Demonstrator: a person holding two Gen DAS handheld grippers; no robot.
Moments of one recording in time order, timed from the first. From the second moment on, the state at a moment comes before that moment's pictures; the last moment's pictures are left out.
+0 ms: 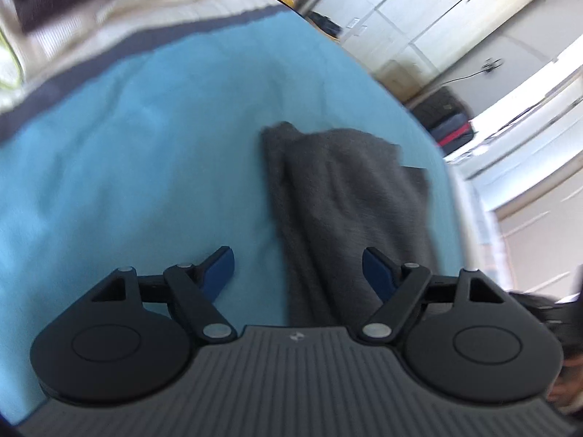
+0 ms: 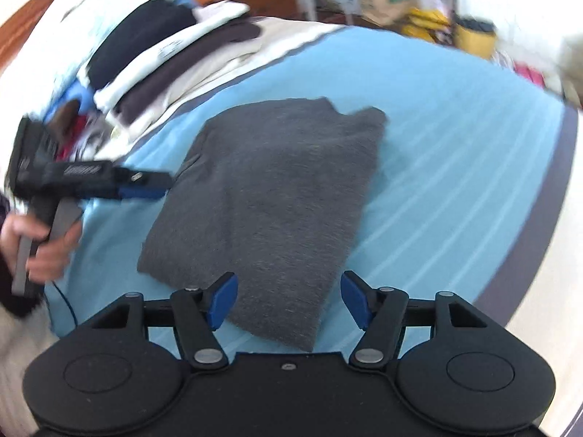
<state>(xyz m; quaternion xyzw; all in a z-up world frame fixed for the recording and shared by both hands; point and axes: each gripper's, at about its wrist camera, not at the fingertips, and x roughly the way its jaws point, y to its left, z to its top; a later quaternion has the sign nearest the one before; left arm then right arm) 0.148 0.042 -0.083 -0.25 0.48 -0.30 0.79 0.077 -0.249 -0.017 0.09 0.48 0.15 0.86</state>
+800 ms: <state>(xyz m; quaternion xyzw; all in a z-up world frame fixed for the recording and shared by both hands) 0.102 0.010 -0.093 -0.26 0.47 -0.30 0.79 0.069 -0.275 -0.083 0.46 0.43 0.14 0.76</state>
